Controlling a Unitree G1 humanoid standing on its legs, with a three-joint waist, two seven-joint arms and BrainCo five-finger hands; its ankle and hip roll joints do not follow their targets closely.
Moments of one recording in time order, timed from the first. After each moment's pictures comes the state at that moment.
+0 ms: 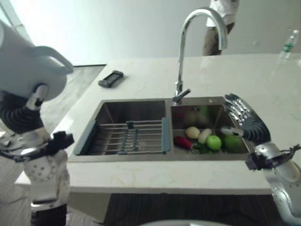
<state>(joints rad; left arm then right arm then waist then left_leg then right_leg) 0.08 0.42 0.36 -0.40 -0.42 -0.45 0.26 0.15 -0.50 -0.13 -0.44 0.39 0.01 0.20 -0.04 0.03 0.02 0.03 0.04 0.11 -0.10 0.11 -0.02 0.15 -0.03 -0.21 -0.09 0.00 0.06</state>
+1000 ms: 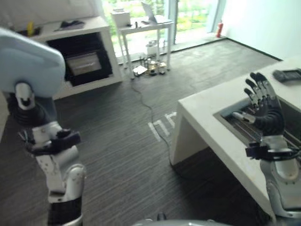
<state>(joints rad) -0.24 0.37 0.18 -0.36 -0.74 -0.45 0.07 0.09 -0.43 -0.13 -0.44 0.27 -0.16 -0.05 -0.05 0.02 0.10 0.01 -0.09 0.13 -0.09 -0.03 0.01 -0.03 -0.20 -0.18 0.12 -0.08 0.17</state>
